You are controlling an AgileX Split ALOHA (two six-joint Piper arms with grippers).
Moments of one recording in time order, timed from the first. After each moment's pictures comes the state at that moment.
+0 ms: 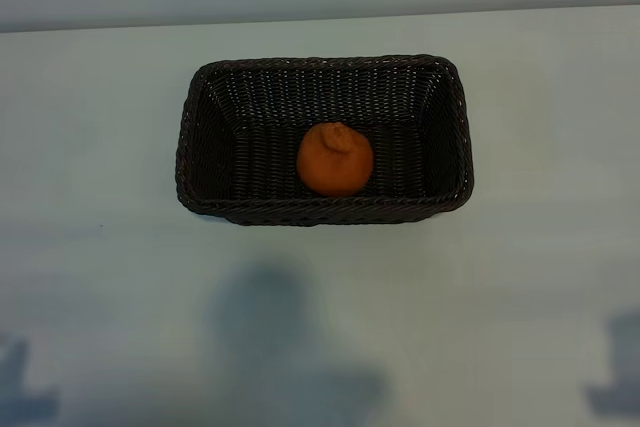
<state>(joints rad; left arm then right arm) -0.03 0.05 -0.50 0.00 1.07 -0.05 -0.01 0.01 -0.49 0.07 1.07 -0.03</state>
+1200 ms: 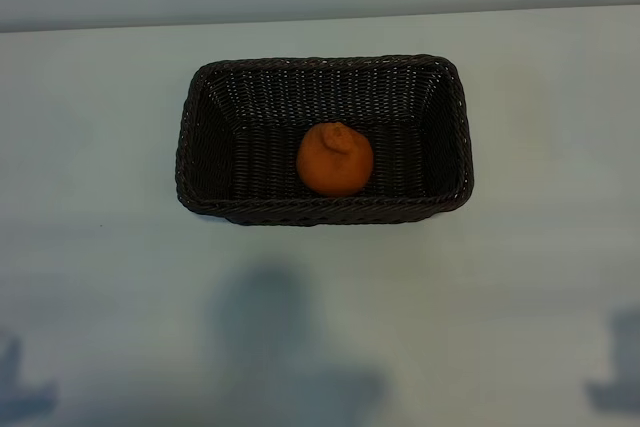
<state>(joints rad) 0.01 0.05 -0.50 0.00 1.07 -0.05 -0.03 0.01 -0.49 0.08 1.07 -0.03</state>
